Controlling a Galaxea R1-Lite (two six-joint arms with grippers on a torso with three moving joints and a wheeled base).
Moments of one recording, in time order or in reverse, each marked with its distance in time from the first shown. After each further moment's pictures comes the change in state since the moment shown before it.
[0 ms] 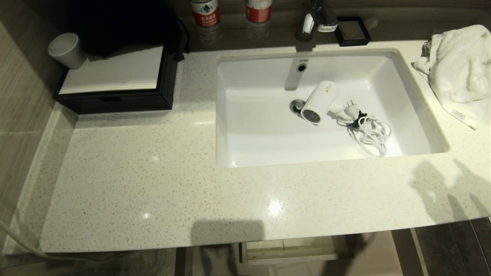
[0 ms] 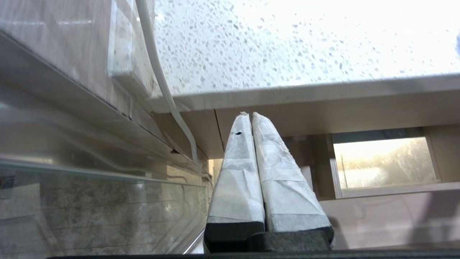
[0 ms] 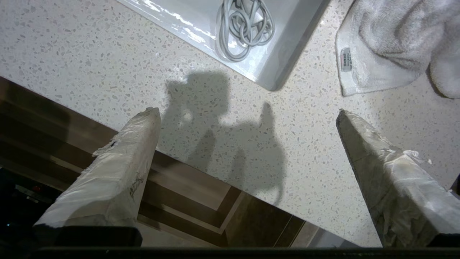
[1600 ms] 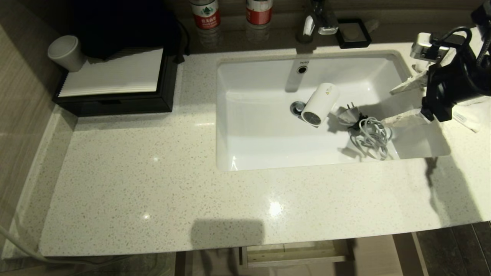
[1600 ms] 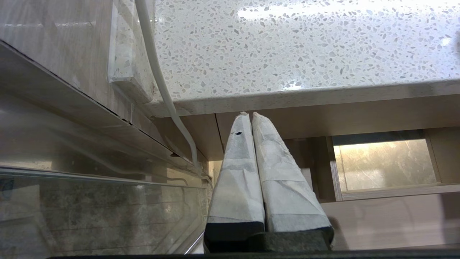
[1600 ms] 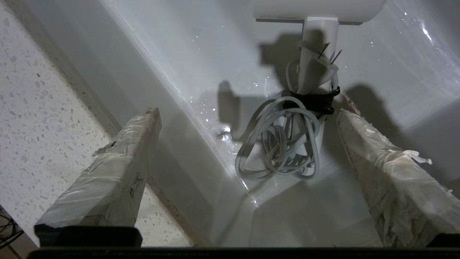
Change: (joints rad) left arm -0.001 0.000 0.000 0.000 0.000 0.000; right arm 0.543 0.817 -0.733 0.193 -0.173 -0.108
